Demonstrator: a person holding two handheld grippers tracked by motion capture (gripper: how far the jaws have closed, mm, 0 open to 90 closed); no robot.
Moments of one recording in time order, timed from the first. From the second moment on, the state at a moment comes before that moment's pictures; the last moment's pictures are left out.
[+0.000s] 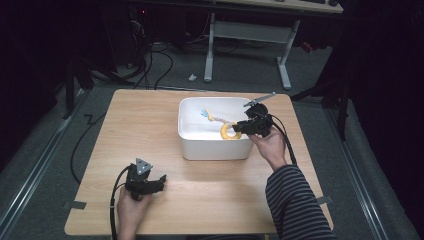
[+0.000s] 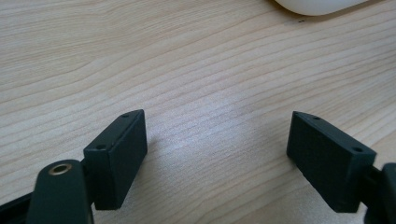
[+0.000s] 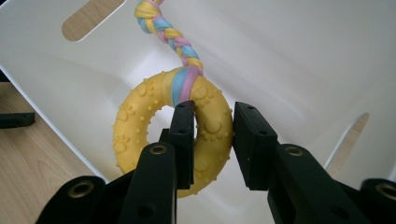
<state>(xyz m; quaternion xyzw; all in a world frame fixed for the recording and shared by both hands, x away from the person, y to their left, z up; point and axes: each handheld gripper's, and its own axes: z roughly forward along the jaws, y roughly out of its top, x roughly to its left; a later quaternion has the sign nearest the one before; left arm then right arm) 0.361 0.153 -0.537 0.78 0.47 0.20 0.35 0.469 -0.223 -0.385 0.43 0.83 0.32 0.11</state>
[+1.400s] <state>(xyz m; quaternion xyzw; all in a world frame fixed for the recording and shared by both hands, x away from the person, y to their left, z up) 0.361 0.153 -0.537 0.78 0.47 0.20 0.35 0.434 -0.247 -0.357 0.43 0.81 0.36 0.17</state>
